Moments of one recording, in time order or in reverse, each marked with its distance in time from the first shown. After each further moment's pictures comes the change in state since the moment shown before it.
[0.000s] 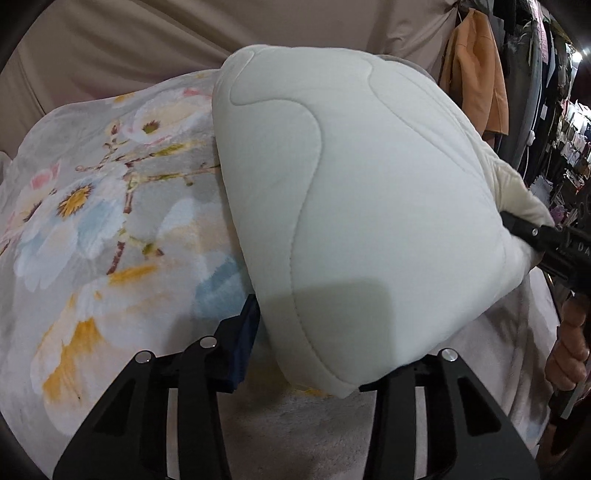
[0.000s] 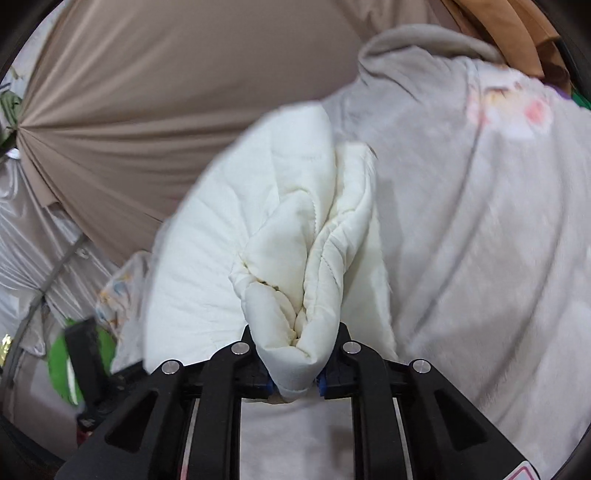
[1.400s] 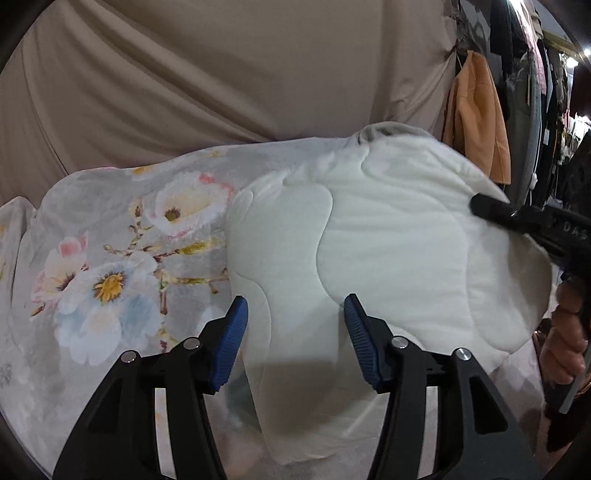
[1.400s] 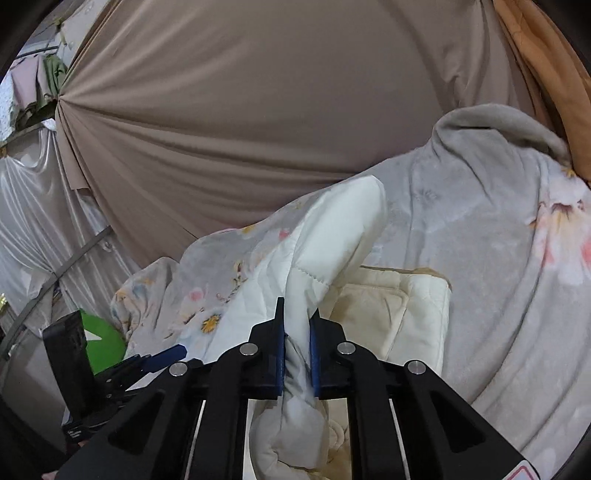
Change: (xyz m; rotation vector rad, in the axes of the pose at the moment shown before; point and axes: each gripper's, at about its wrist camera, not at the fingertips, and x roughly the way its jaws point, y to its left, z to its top) left arm -0.054 -0.008 0.076 0.010 -0.171 0.076; right arm -0.008 0.059 0.091 -0.200 -0.091 0.081
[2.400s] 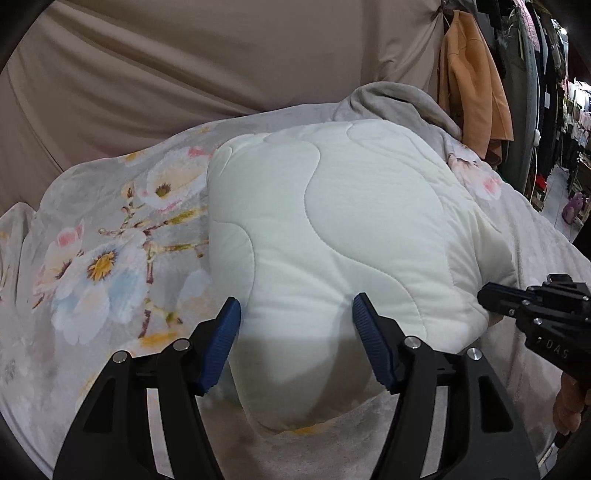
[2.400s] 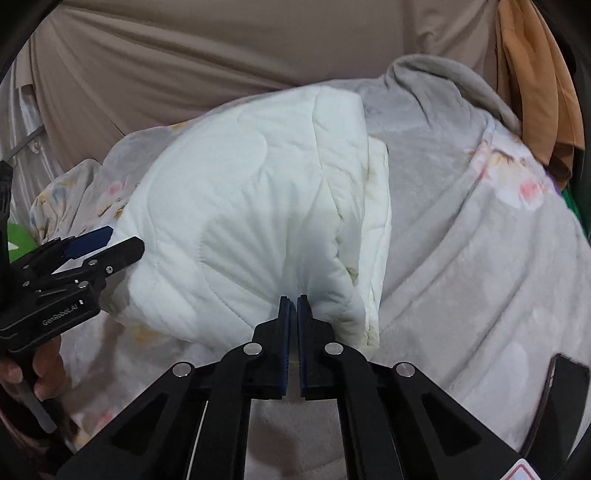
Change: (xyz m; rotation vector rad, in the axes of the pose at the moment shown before) left arm 0.014 -0.027 -0.037 0.066 0.052 0.047; right arm 0.011 0.006 -0.099 -0.116 0.274 -0.331
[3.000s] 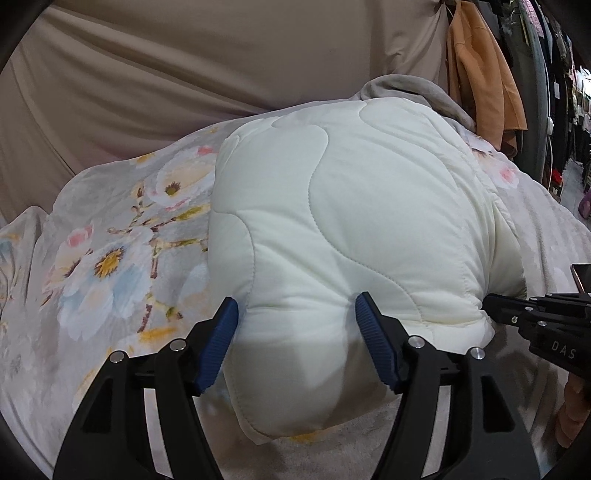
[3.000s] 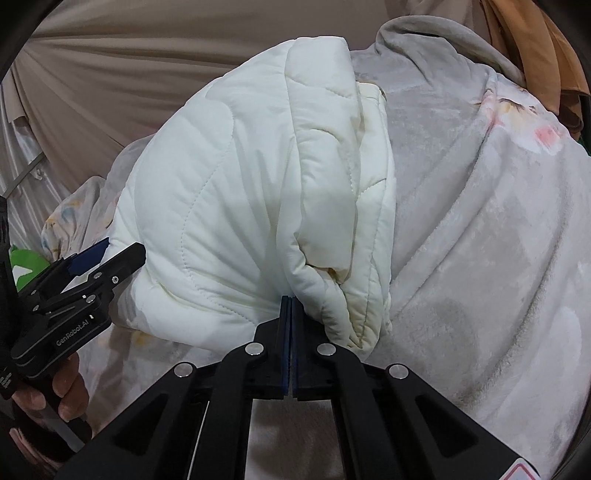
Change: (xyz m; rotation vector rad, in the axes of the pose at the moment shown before) left arm 0.015 -0.010 -0.014 0.019 -0.021 0.078; right arm 0.026 -0.018 -0.016 0.090 0.022 0.092
